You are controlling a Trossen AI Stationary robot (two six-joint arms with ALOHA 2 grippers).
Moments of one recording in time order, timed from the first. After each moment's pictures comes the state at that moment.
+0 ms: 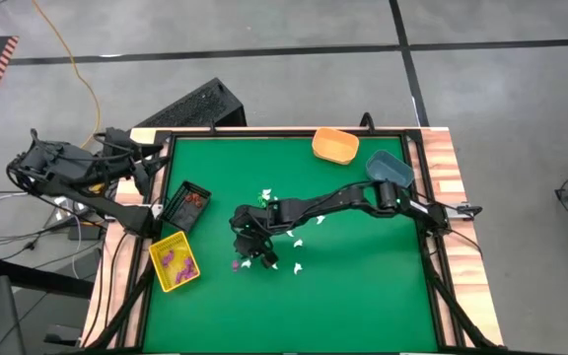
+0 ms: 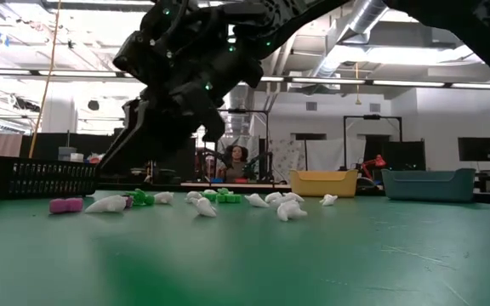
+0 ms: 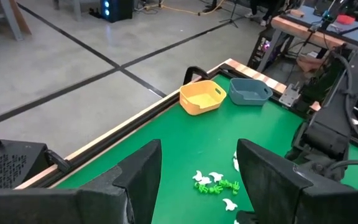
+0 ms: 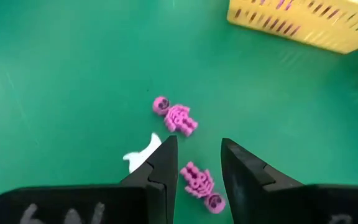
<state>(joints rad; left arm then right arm) -0.30 0.63 1.27 -1.06 -0.83 -0.55 0.06 2.31 1.86 -0.30 -0.35 -0.56</state>
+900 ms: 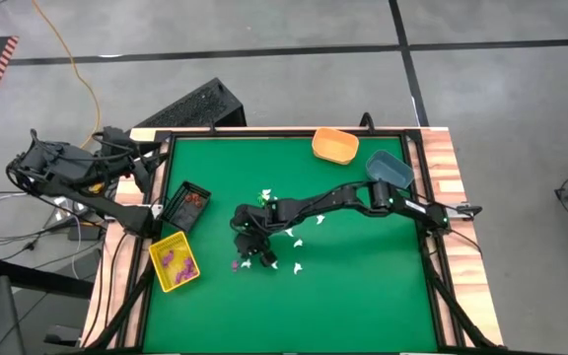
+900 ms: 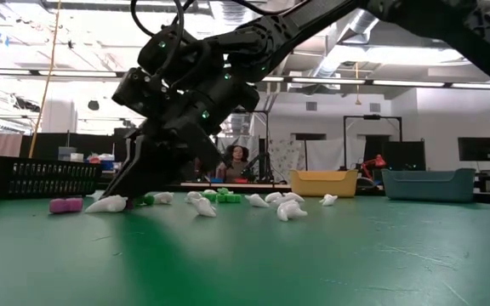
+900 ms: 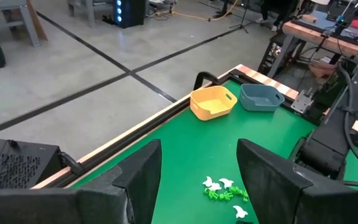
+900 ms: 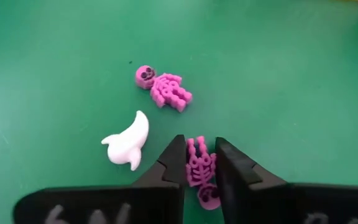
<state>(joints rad) -0.30 0.63 1.27 -1.07 -0.88 -0.54 0.03 2.39 1.86 -0.33 -0.34 -0.52</state>
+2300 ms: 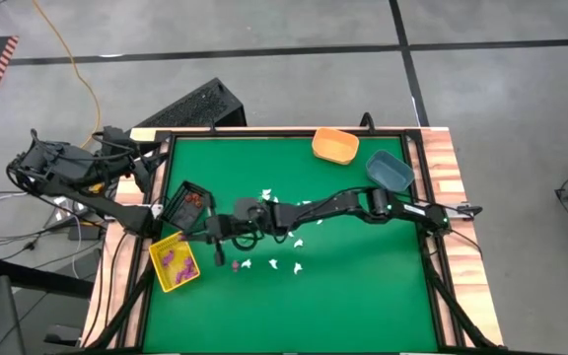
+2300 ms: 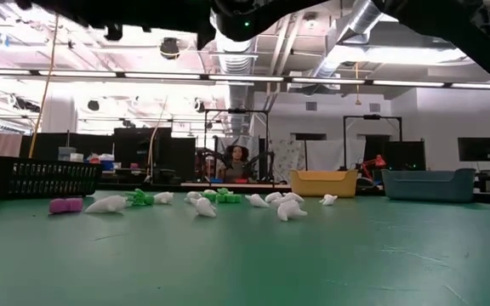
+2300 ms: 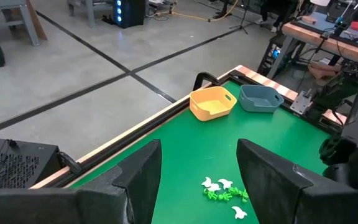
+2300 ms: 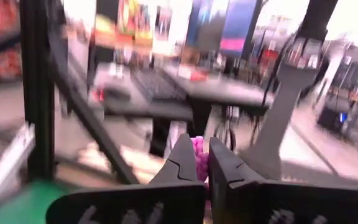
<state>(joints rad) -0.30 0.63 1.27 -1.06 -0.88 -0.55 0.10 2.41 2.10 0.45 -0.15 -0.19</state>
